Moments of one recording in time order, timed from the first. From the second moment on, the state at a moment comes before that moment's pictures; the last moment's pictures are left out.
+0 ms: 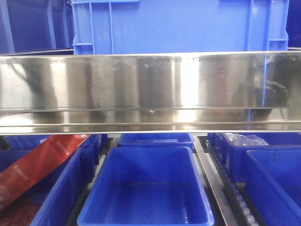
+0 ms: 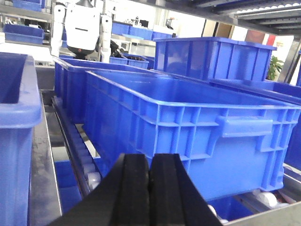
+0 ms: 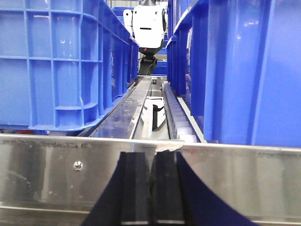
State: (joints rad) left arm -0.50 0.45 -0.49 -0.50 0.08 0.33; right arm 0.06 0.00 0.00 0.04 0.04 -0.02
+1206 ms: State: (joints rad) left arm -0.36 0.32 -0.36 -0.12 0.07 0.13; right arm 0.06 0.00 0.00 0.06 0.06 -0.02
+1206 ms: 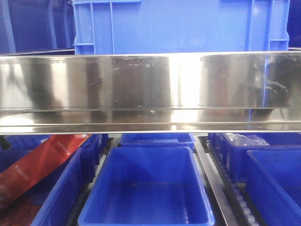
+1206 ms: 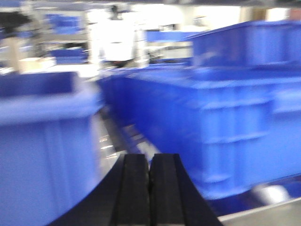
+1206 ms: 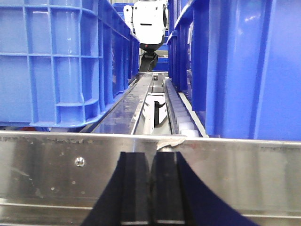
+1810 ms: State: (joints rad) left arm -0.11 0.01 0.00 -0.02 0.07 0.01; right arm 0.06 0.00 0.00 0.06 0.06 -0.02
